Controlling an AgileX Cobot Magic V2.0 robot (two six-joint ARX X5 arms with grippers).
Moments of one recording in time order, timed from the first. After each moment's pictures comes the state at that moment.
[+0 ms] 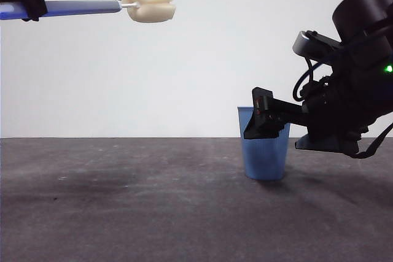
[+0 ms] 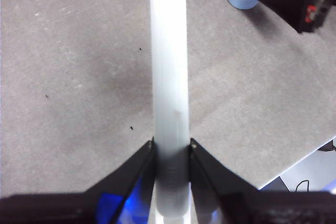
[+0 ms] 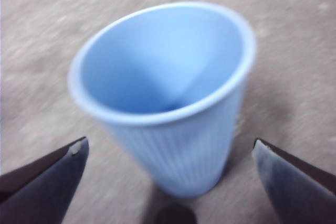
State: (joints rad) left arm -0.64 0.95 1.01 -0.91 -0.08 -0.16; right arm 0.44 1.65 0.49 0.79 -0.05 0.13
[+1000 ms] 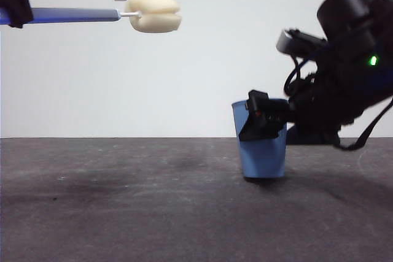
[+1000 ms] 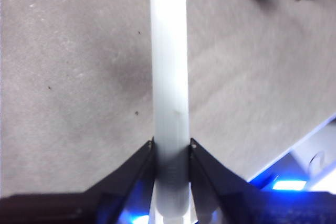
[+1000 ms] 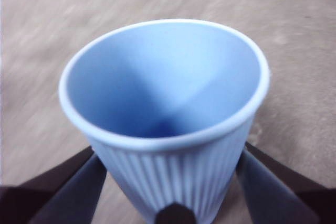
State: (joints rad) left arm -0.64 0.95 1.01 -0.97 -0.08 -0.06; right arm 0.48 1.61 0.54 0.65 -0.05 0.04
